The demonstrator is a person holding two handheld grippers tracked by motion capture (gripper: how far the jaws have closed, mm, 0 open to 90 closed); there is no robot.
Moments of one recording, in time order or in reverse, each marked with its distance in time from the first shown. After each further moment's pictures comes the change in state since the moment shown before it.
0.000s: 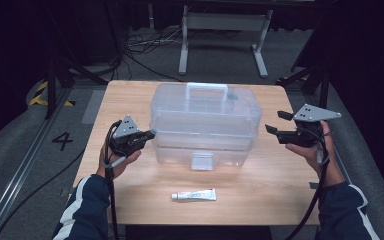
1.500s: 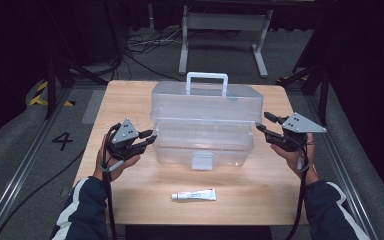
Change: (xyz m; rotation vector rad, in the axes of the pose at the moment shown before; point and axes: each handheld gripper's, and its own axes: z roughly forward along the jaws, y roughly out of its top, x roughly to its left) left arm -0.007 -0.003 -0.008 0.008 0.012 0.049; right arm 0.023 -0.016 0.029 -0.203 -0.085 -0.026
